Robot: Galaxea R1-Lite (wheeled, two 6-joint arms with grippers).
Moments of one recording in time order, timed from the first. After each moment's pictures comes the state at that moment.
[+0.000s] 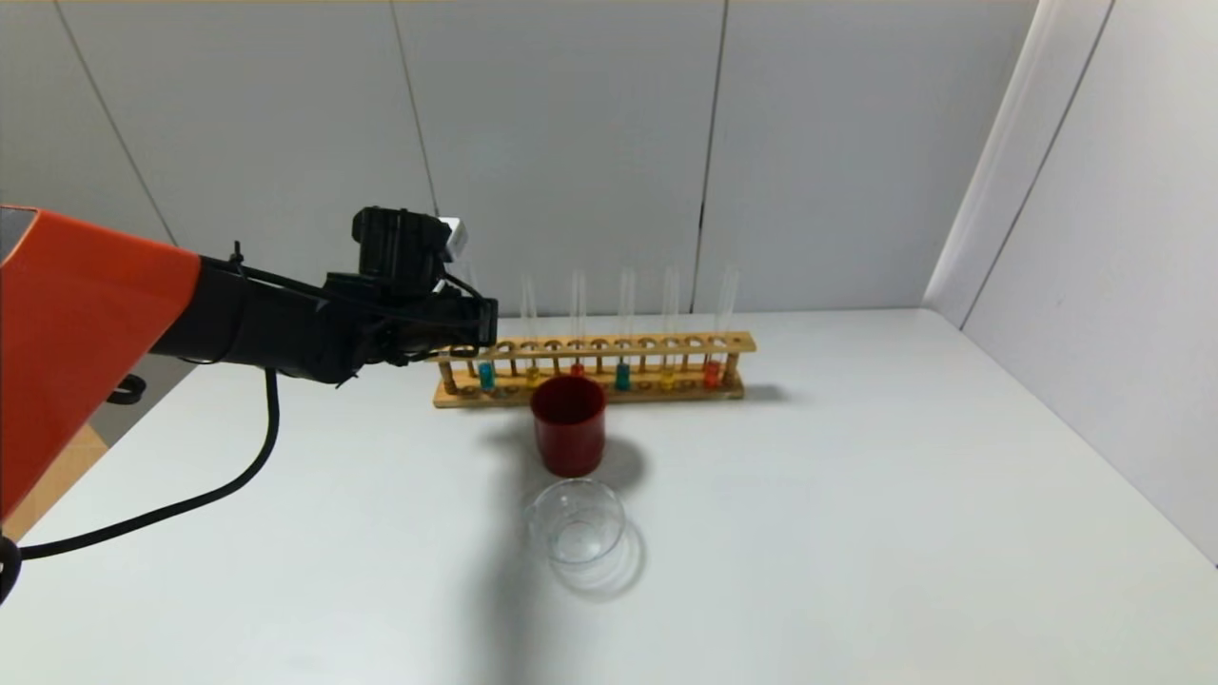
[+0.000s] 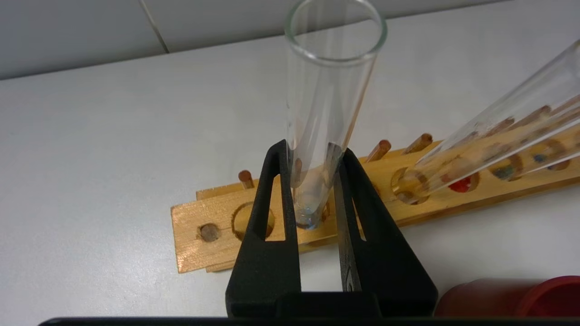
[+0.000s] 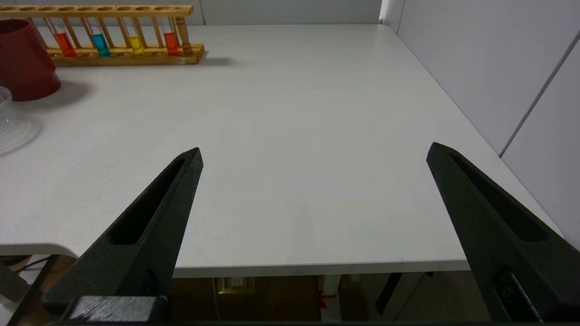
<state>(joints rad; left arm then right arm) -0.30 2.08 -1.41 -0.31 0.07 -0.08 0.00 0.00 0.00 0.00 0.00 0.01</state>
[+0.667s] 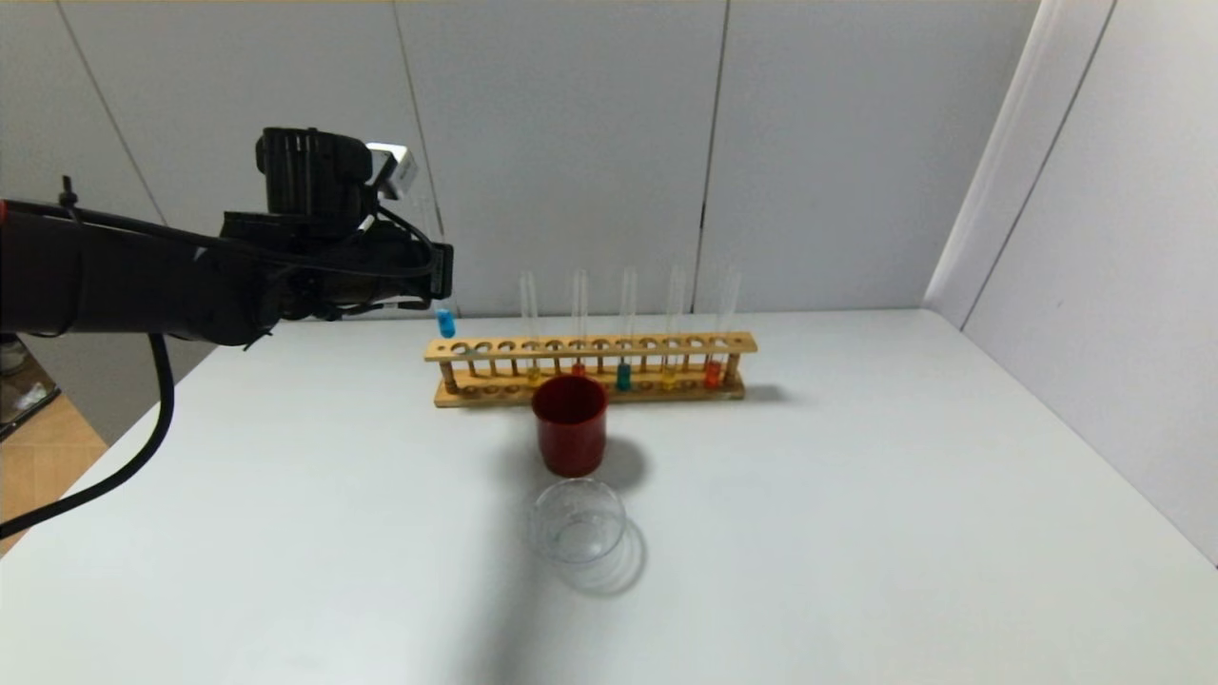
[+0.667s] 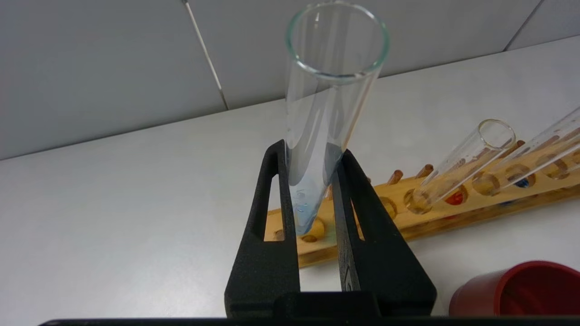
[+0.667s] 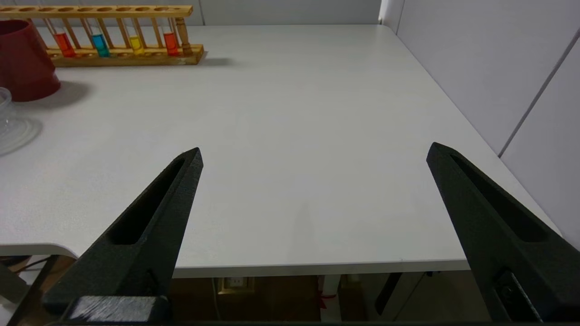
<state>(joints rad) -0.27 1.91 -1.39 -0.25 0.07 0.03 0.00 0.00 0.00 0.00 0.00 0.01</state>
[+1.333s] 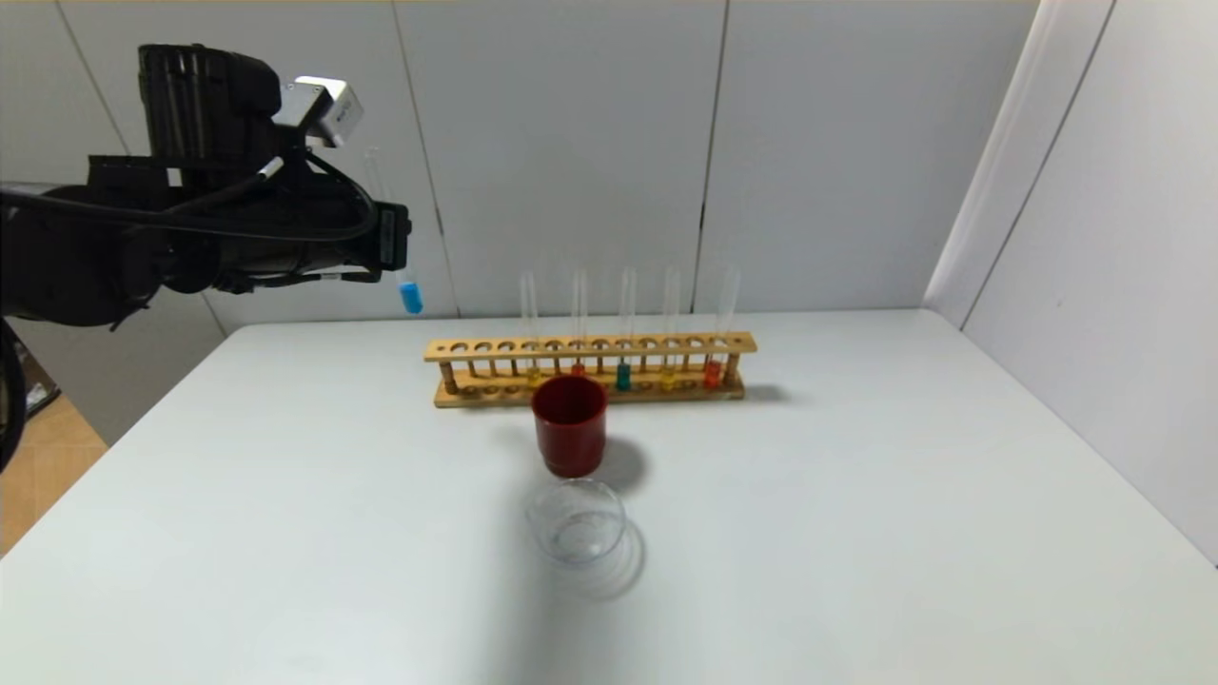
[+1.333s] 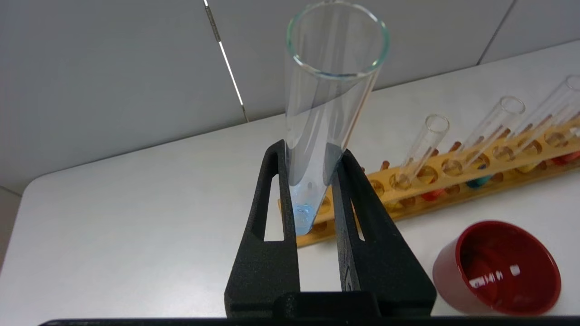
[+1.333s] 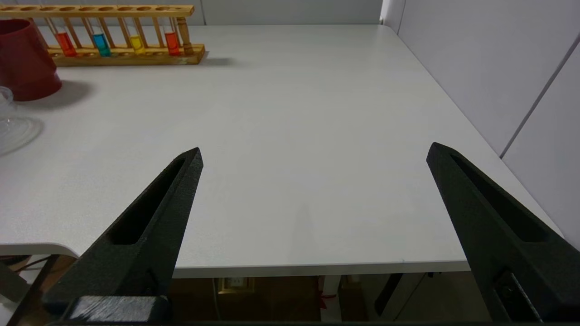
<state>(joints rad) -0.26 1.70 -1.34 -0.15 0.07 0.08 0.00 0.00 0.00 0.00 0.00 0.01</state>
